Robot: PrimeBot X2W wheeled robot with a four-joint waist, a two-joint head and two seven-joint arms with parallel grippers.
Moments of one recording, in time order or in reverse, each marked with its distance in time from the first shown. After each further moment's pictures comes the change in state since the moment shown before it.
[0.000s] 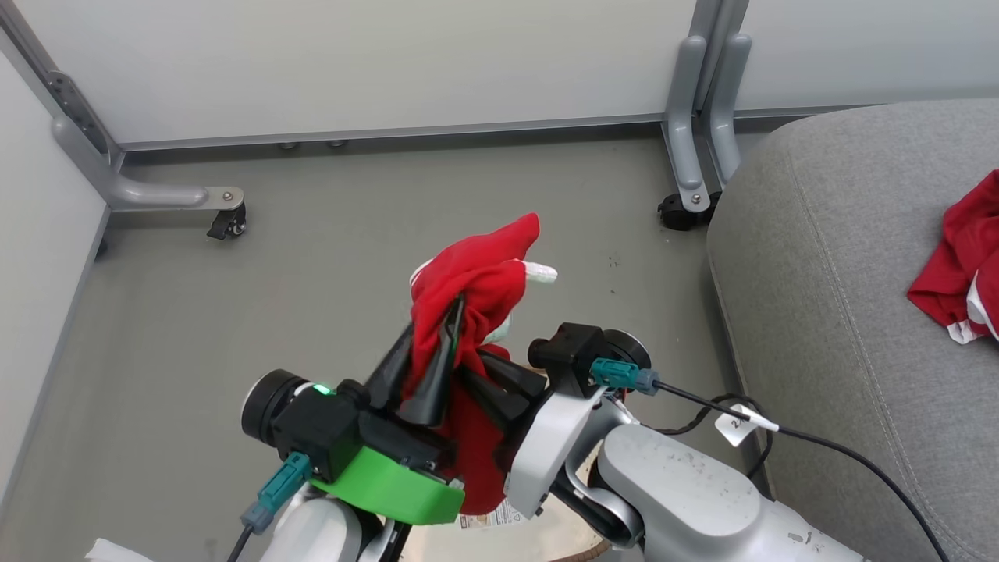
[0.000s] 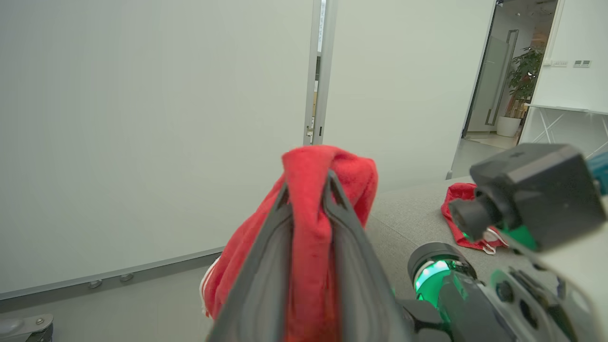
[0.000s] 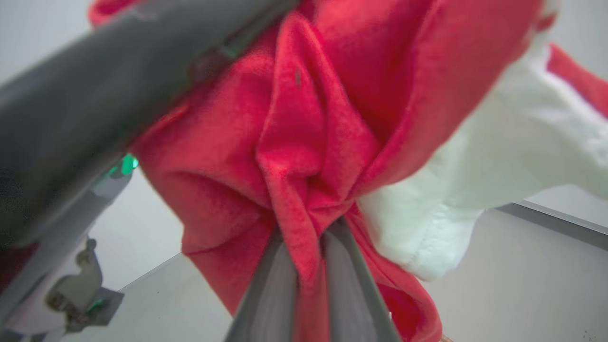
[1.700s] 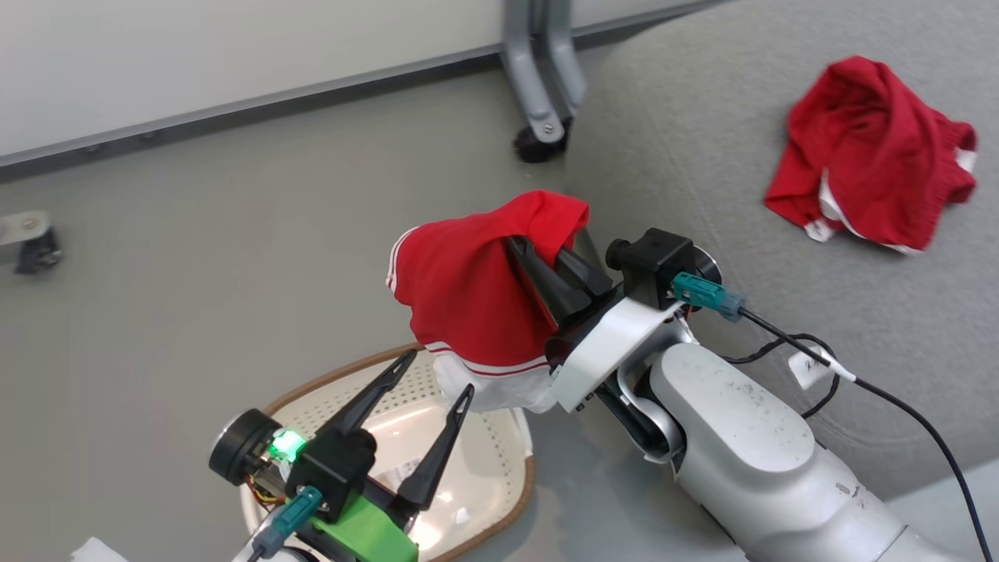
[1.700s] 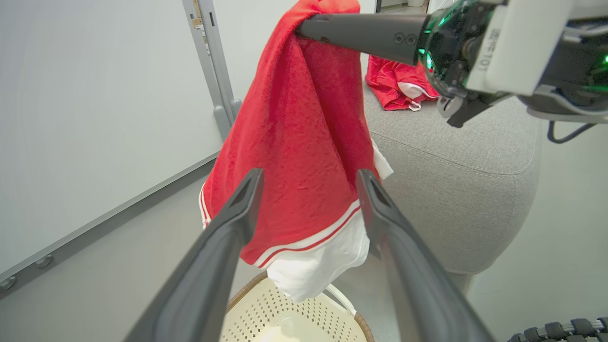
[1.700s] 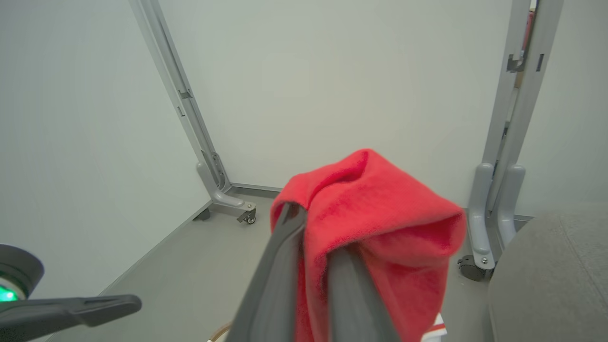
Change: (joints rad) left arm 0.062 0.215 -0.097 -0.067 0.060 0.020 0.168; right arm -0.039 -0.018 -0.253 -0.031 -0.100 0.000 -0.012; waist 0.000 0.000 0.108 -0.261
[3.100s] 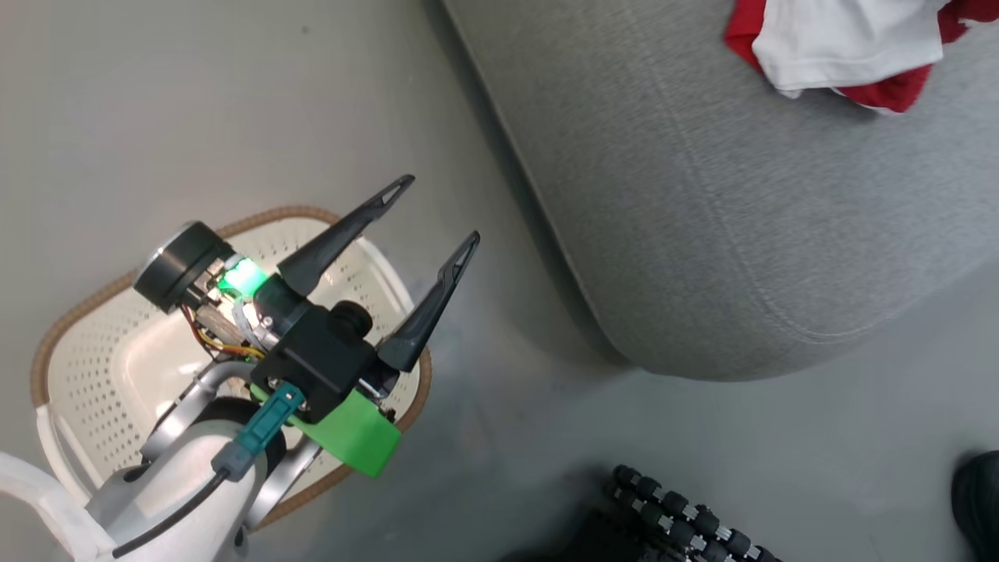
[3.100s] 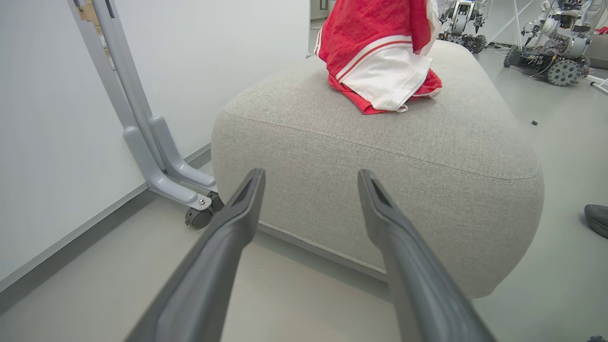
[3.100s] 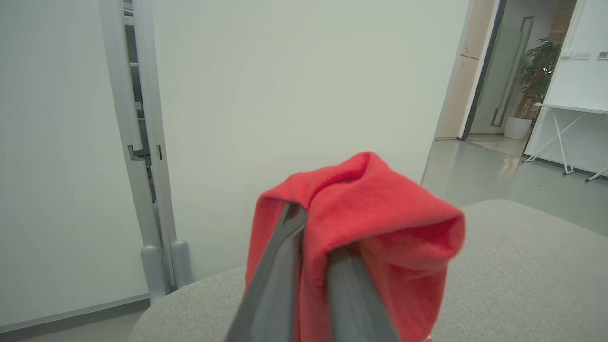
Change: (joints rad) left arm -0.337 0.142 -0.034 -0.213 0.066 -0.024 0.146; right arm -0.342 -0.276 -0.816 0.009 -0.079 0.000 -0.001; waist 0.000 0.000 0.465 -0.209
